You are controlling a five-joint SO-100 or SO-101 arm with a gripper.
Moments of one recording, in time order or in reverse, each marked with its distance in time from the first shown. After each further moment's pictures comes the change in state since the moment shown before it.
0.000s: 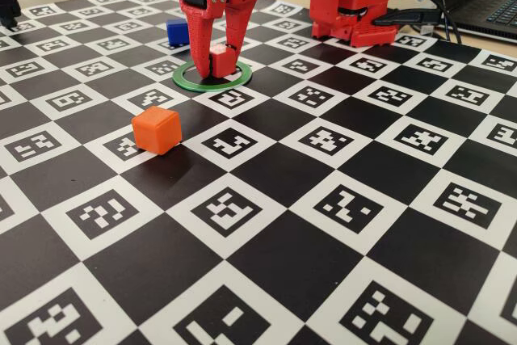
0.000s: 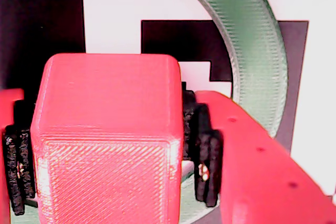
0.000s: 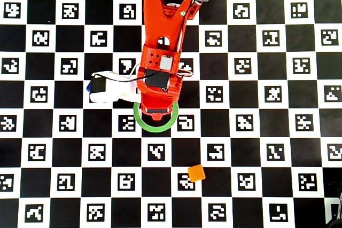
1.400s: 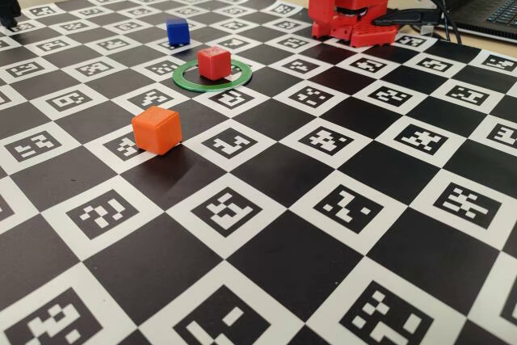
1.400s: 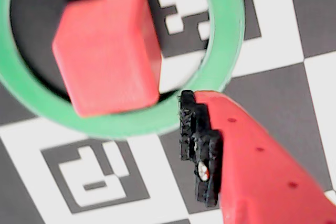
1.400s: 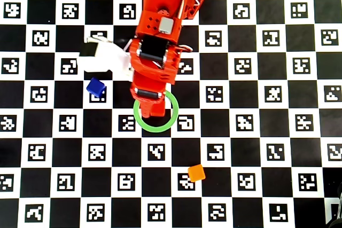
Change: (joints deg) arm 9.5 17.5 -15.1 28.4 9.8
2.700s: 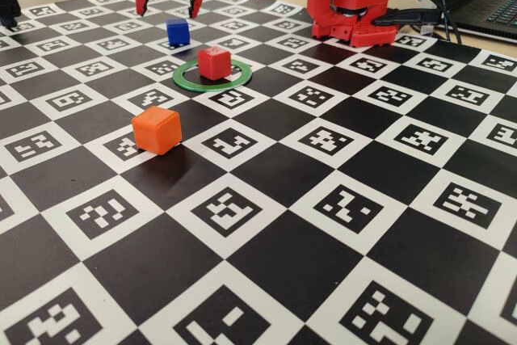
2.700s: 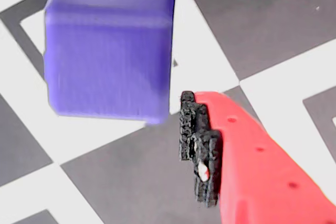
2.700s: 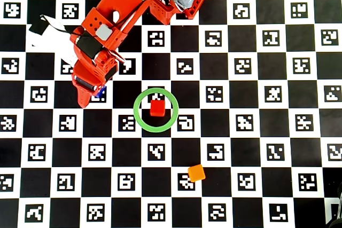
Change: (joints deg) arm 21.4 -16.6 5.3 -21.3 -10.8
